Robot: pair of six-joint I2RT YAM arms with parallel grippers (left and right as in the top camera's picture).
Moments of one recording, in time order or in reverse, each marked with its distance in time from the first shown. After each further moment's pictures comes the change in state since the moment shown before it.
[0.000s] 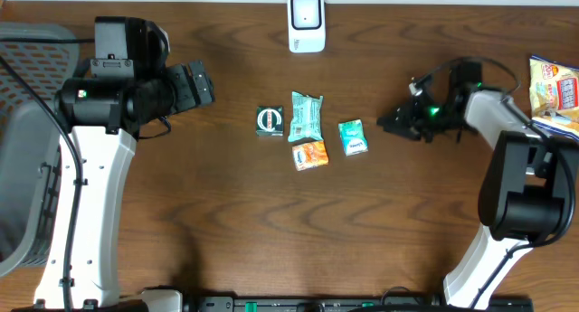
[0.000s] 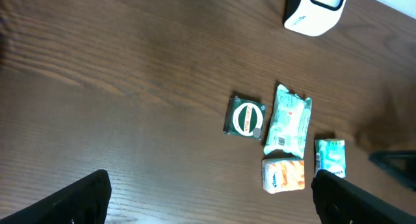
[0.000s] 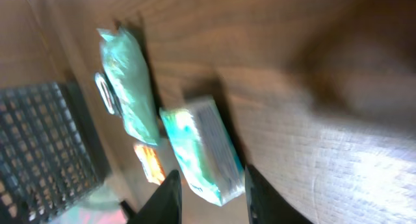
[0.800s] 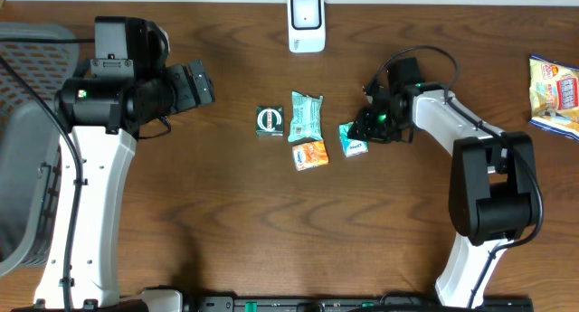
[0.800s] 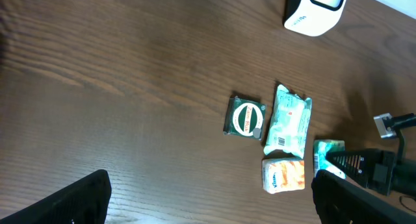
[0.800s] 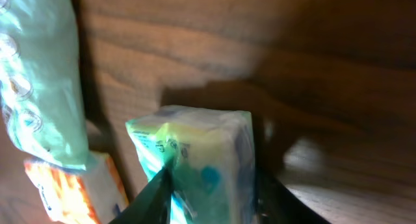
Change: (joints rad) left arm 0.000 0.000 0.000 -0.001 0.000 0.000; right arm 0.281 -0.003 -0.048 0.104 0.383 0.003
